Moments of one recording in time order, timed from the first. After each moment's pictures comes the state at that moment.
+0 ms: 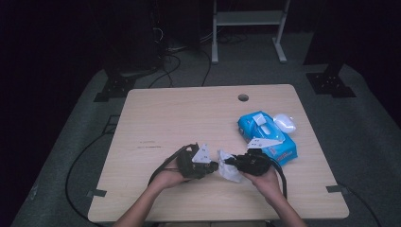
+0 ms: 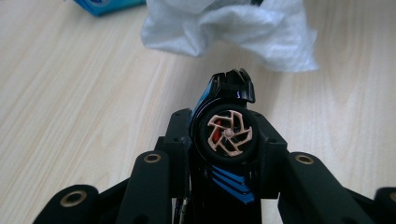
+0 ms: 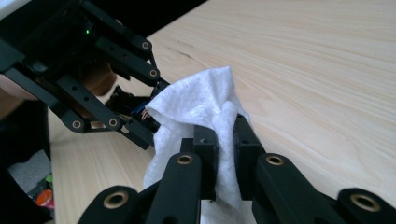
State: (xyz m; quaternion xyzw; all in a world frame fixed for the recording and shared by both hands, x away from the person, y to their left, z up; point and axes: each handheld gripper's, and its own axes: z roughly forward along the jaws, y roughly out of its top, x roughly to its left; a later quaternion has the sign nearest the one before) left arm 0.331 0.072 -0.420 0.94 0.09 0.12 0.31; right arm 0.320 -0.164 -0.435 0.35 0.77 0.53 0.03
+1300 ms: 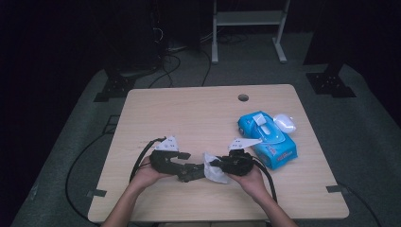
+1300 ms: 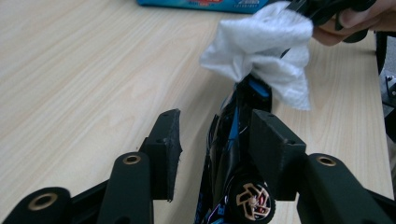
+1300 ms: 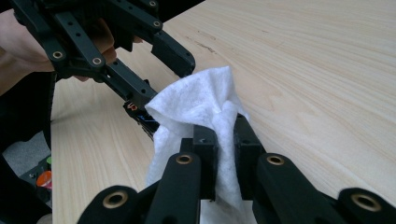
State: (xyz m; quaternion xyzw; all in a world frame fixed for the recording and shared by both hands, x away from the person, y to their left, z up) left arm 0.340 0.158 -0.421 0.88 0.19 0.05 0.43; right arm 0.324 -0.118 -0.436 0.31 0.80 0.51 0.02
